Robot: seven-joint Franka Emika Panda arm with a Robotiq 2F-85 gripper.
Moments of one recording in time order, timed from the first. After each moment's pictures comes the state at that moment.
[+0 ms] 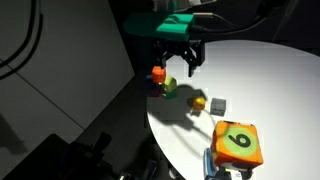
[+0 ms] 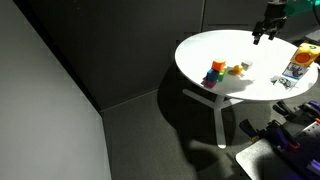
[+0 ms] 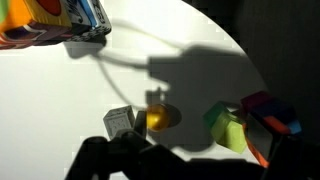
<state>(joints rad) -0.12 0.13 -0.14 -2.23 -0.02 2.30 -0.15</state>
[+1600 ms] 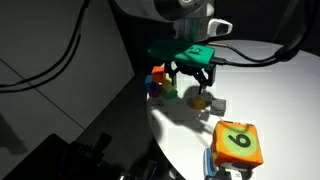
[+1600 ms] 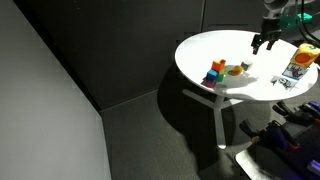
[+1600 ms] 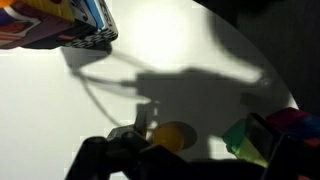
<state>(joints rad) -0.18 0.31 -0.14 -2.14 0.01 2.31 -0.23</state>
